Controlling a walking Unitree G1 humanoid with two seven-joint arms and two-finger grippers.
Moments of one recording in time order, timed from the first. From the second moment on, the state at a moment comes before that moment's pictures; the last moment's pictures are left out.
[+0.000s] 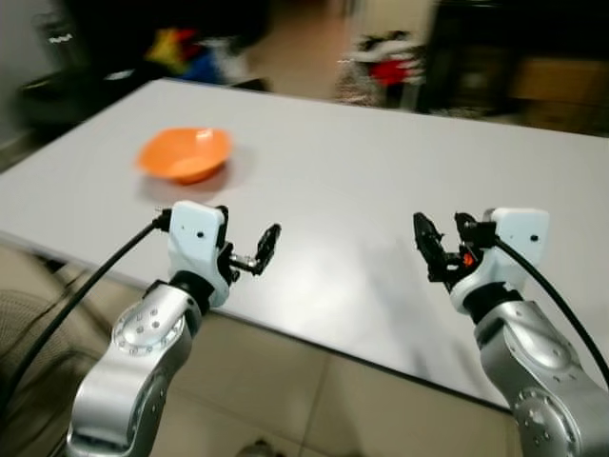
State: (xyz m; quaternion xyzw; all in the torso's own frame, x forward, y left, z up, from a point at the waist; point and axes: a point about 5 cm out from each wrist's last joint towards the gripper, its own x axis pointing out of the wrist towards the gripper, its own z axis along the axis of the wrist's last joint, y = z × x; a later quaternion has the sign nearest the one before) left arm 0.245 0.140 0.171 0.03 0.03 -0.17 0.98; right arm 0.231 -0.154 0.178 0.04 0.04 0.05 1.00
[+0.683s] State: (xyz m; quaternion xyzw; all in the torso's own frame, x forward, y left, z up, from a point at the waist) left arm 0.251 0.144 0.179 0.05 0.01 -0.15 0.99; right arm 0.233 -0.149 0.175 0.06 0.04 0.08 0.99
